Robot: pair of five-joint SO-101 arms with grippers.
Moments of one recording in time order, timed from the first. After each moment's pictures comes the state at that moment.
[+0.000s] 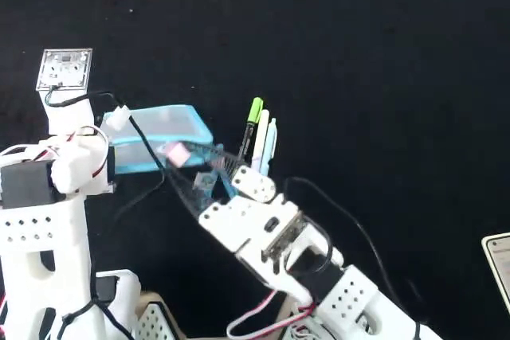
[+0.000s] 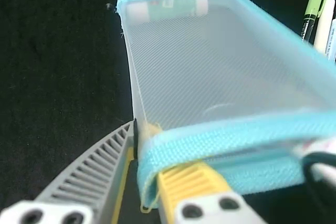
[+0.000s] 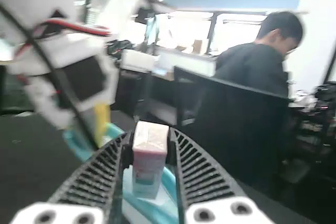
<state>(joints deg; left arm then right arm) -12.5 -46.8 22.2 91.3 -6.9 -46.7 -82.3 92.1 -12.4 9.2</state>
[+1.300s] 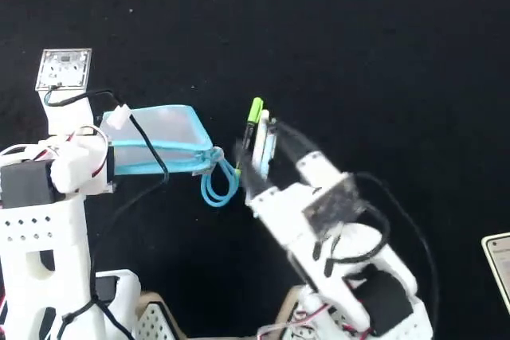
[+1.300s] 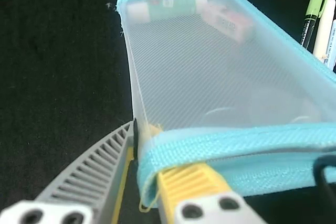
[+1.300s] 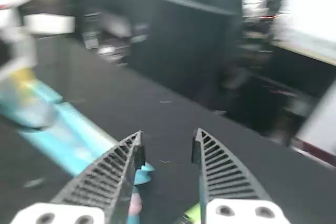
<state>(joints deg) -12.5 -46.8 22.2 91.3 -6.9 -30.0 -92.6 63.1 46.4 9.2</state>
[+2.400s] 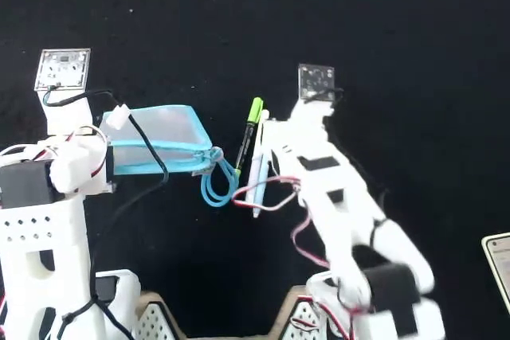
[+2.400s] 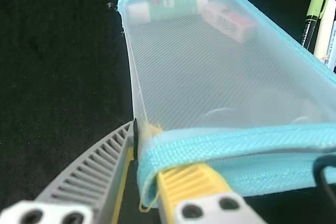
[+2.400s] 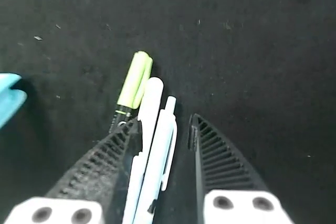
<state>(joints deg) -12.7 -46.8 22.2 91.3 -6.9 -12.3 -13.7 58.8 10.5 -16.7</state>
